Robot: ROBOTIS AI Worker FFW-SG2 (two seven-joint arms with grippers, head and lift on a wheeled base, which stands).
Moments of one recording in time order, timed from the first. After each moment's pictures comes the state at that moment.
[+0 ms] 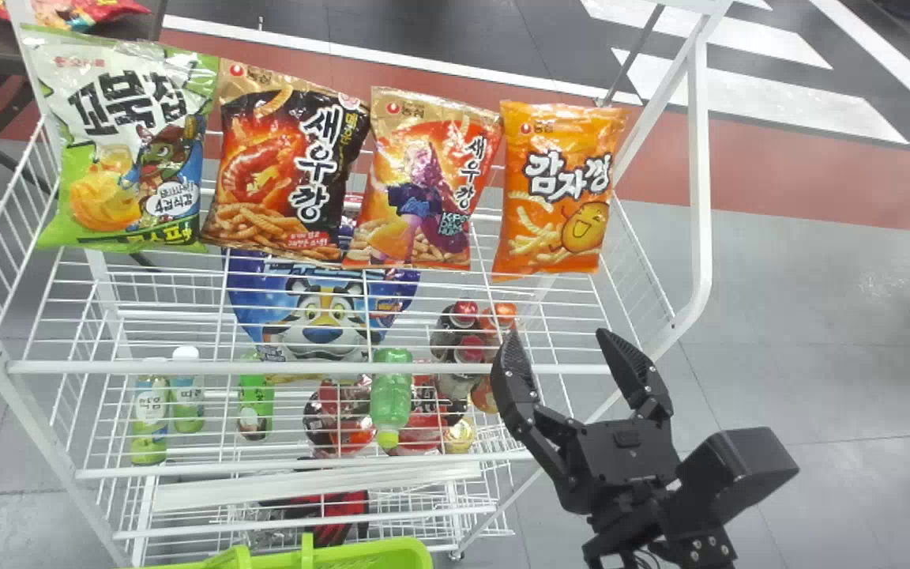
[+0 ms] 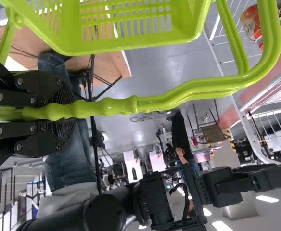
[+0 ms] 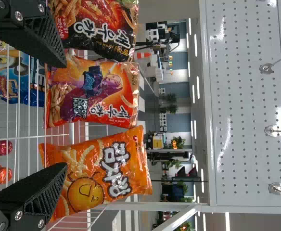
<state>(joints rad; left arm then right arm) 0.80 0.12 -0.05 -2.43 0.38 1.37 -0.89 0.80 -0.19 -0.02 -2.24 -0.19 -0.10 -0.07</state>
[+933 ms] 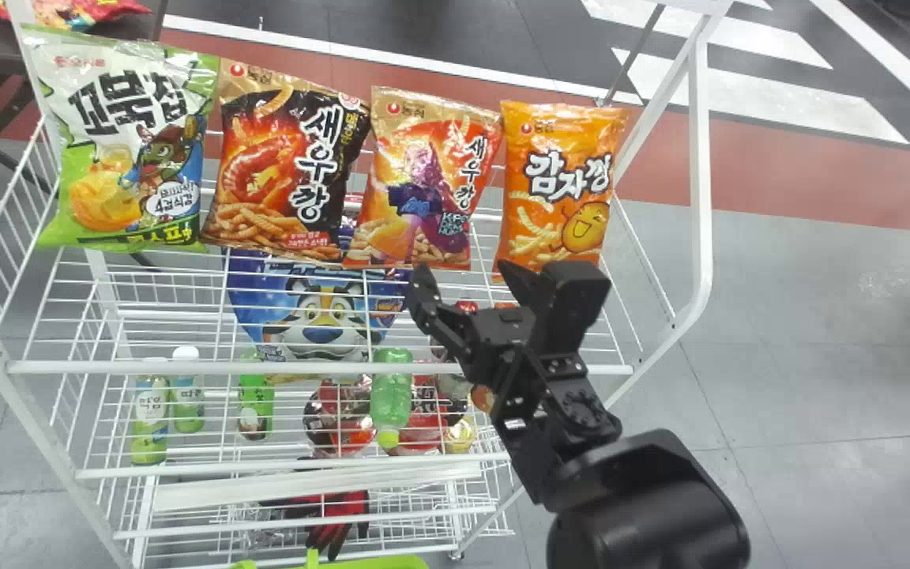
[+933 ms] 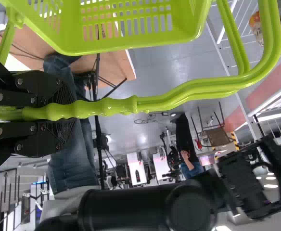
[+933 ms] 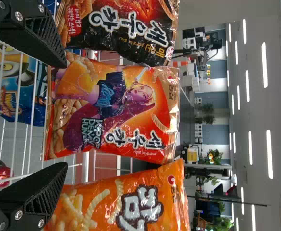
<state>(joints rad) 0.80 0.13 -0.08 -2.40 0.36 1.36 -0.89 0.29 -0.17 0.10 -1.97 -0.17 0.30 -0.08</state>
